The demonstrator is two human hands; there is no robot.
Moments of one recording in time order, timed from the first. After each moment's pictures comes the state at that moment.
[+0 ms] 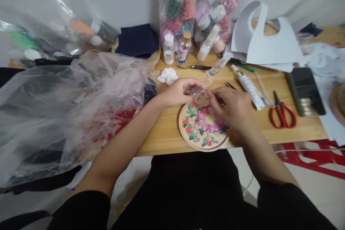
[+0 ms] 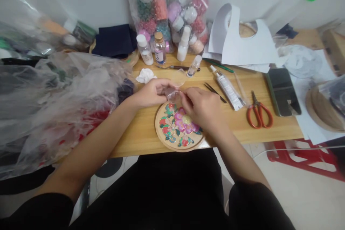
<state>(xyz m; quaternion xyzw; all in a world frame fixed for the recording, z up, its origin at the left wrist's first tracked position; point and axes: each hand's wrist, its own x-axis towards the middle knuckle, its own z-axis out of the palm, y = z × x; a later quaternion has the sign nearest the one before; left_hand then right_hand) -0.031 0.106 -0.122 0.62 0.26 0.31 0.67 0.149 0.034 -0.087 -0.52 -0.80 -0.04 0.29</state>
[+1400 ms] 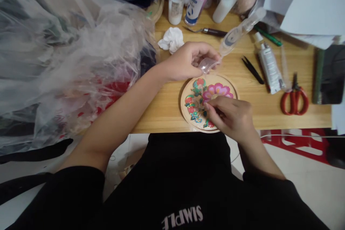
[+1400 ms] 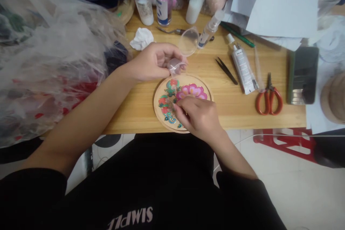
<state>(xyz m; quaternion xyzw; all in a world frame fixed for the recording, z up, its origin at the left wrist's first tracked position) -0.026 0.106 -0.128 0.55 0.31 0.33 0.70 0.138 -0.023 -0.083 -0.44 -0.85 0.11 0.26</state>
